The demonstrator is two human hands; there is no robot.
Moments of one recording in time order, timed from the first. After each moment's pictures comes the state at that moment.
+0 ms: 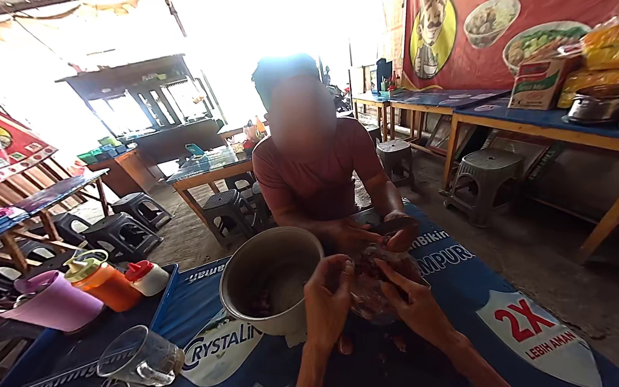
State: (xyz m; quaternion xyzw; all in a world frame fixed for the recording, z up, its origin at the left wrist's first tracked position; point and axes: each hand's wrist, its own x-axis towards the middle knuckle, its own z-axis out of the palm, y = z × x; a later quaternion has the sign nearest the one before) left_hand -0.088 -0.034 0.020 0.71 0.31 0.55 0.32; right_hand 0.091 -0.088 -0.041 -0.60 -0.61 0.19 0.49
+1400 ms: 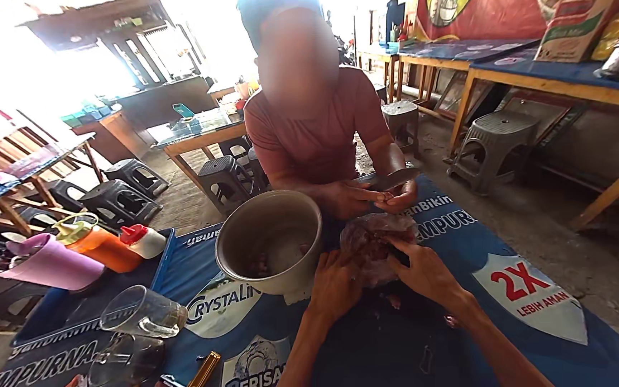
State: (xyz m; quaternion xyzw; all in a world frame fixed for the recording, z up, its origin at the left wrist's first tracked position) left_hand -0.103 -0.029 -0.045 0.92 0.33 0.23 0.05; right_hand 0.107 -0.090 -0.026 -0.71 -0.60 0.23 0.27
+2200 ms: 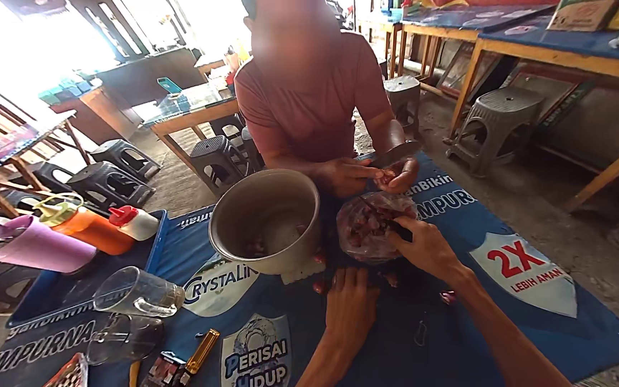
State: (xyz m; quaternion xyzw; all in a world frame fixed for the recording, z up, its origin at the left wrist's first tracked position) left_hand -0.096 -0.111 -0.067 0.88 0.41 0.24 0.08; right_hand 0.113 -0.092 -0.028 -0.71 -0.59 0.22 0.32
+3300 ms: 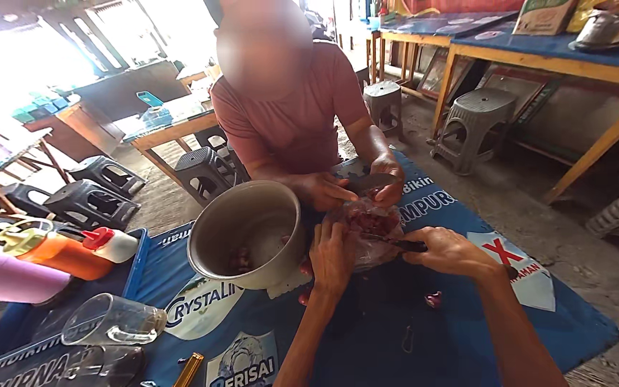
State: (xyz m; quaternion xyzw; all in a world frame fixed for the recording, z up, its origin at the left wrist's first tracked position) left_hand -0.049 -0.027 -0.038 0.82 0.43 0.38 0.06; right_hand 0.172 -0.110 -0.008 -0.71 -0.62 0.31 0.13
